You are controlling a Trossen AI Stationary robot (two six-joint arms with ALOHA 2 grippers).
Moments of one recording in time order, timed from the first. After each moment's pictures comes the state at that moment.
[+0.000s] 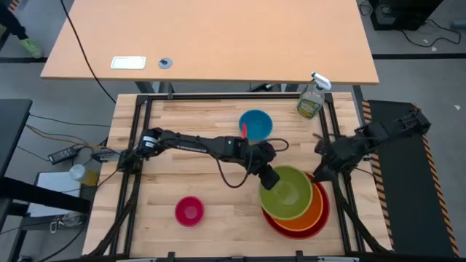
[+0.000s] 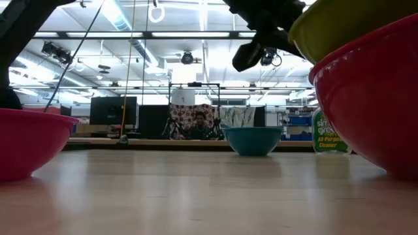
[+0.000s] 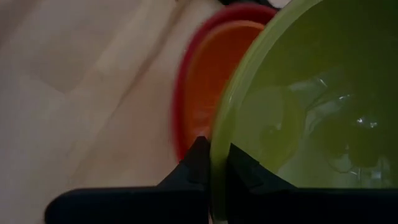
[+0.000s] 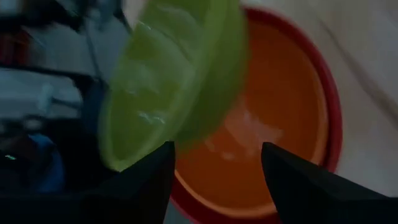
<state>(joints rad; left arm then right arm) -0.10 2.17 1.99 -0.58 0.08 -0.73 0.38 0.67 0.83 -0.97 -0.17 1.11</state>
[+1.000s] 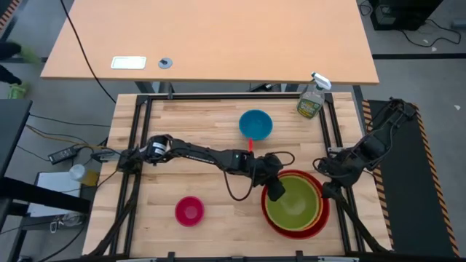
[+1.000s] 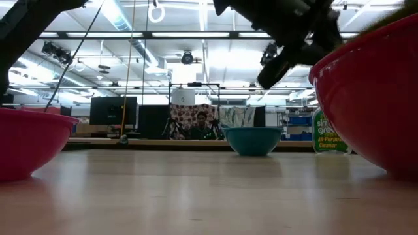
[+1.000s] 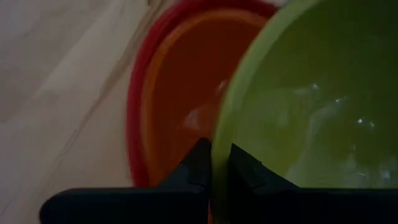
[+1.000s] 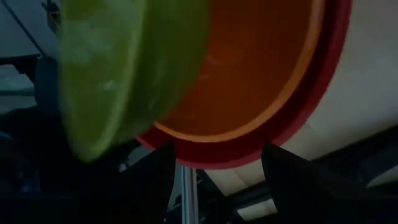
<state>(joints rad) -0.15 2.27 2.00 -0.39 0.01 -0.67 0.74 0.78 0.83 -1.04 -0.13 1.60</state>
